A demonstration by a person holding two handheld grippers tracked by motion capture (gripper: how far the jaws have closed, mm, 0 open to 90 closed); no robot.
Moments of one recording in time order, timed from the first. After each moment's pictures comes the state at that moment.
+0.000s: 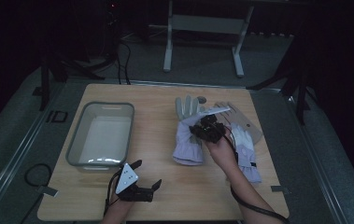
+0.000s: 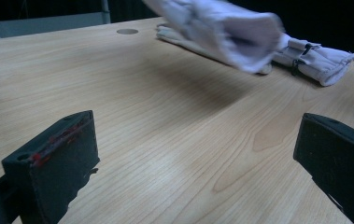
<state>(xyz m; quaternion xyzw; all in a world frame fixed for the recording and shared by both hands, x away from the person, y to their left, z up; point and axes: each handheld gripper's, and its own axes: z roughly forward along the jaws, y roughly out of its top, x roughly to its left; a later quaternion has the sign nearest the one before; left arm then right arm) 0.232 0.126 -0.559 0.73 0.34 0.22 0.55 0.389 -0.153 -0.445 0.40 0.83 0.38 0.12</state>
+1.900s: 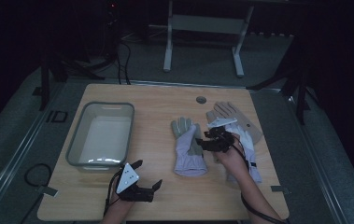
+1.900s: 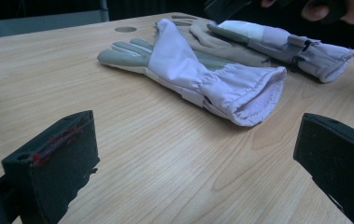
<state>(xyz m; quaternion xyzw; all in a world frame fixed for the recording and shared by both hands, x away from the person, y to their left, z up) 0.233 0.125 -0.559 0.74 0.34 0.22 0.54 0.382 -0.189 -0.479 0.37 0.84 0.36 0.15</state>
